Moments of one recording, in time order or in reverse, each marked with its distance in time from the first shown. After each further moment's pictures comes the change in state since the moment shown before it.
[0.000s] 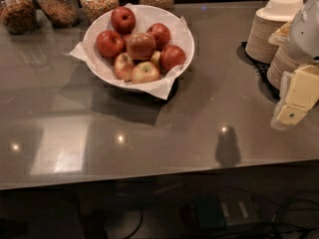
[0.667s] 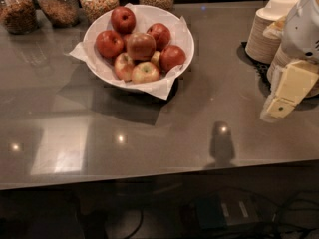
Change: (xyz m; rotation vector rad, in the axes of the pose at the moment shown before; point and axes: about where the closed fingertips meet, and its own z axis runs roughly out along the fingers) arm -0.014 -0.012 0.003 0.039 -0.062 -0.001
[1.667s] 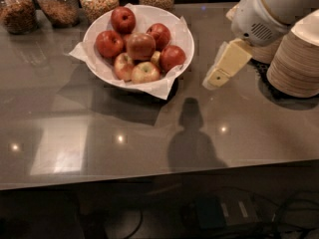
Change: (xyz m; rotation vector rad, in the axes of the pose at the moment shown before) arm -0.079 -0.059 0.037 0.095 -0.224 0.099
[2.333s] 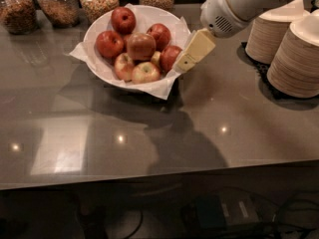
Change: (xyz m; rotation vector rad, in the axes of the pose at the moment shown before) arm -0.056 -0.031 0.051 0.015 -0.134 0.038
